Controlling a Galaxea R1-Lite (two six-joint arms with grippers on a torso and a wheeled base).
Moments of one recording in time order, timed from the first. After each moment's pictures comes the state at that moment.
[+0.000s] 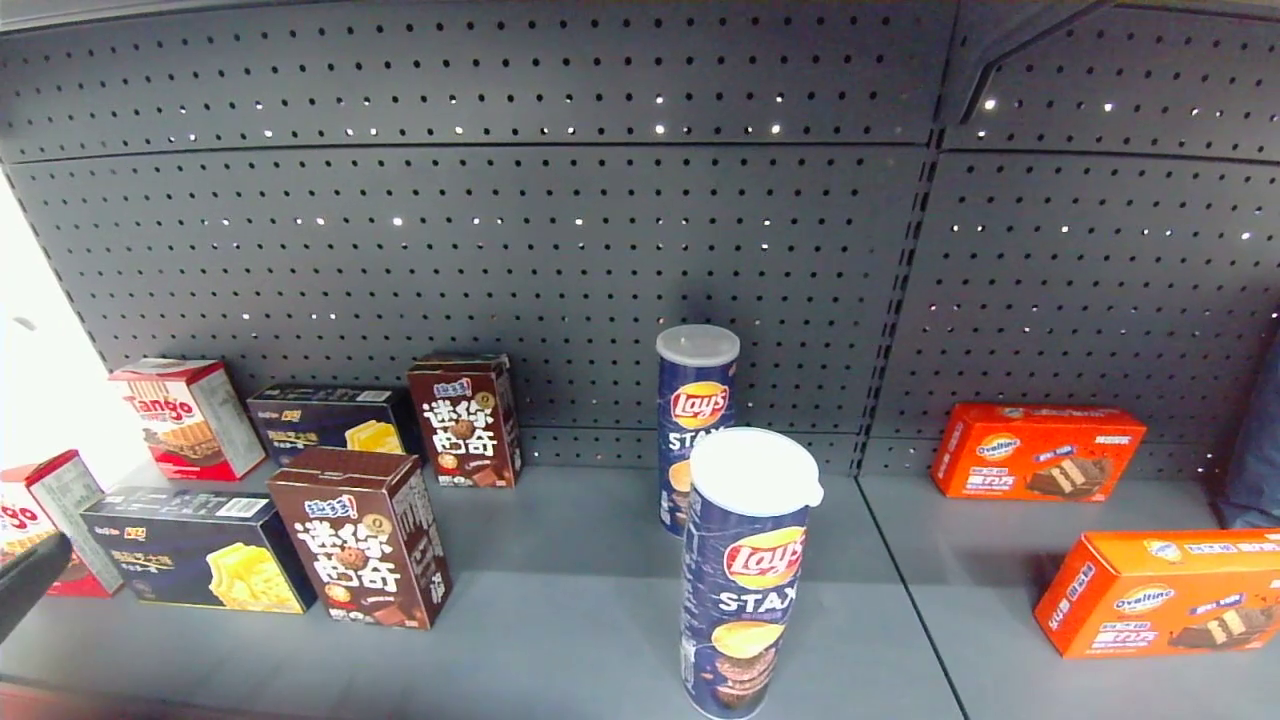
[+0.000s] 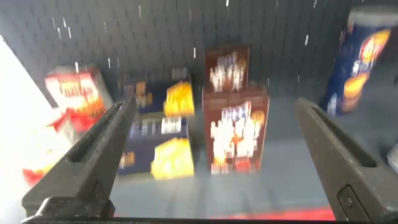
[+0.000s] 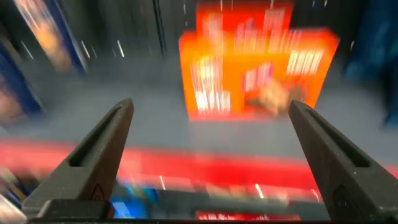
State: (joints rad) left arm -0.12 0.60 -0.52 -0.07 0.01 0.06; right arm 0.17 0.23 -0.29 0.01 -0.05 0.07
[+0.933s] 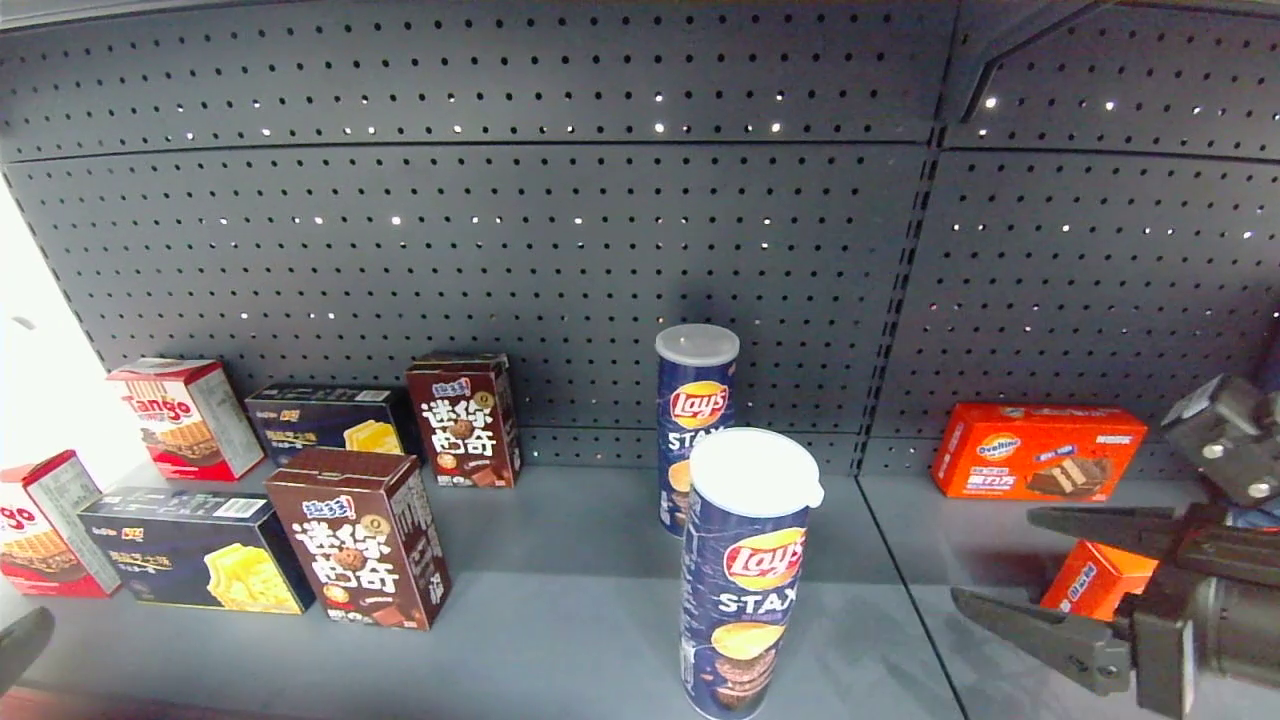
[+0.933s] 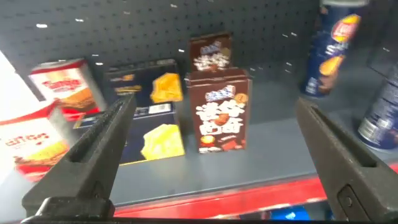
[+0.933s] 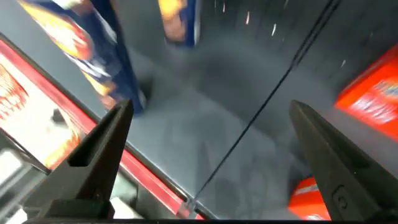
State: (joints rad) left arm -0.14 0.54 -0.54 0.04 -0.06 0.06; right arm 0.62 1.14 -0.62 -0.10 -0.02 -0.02
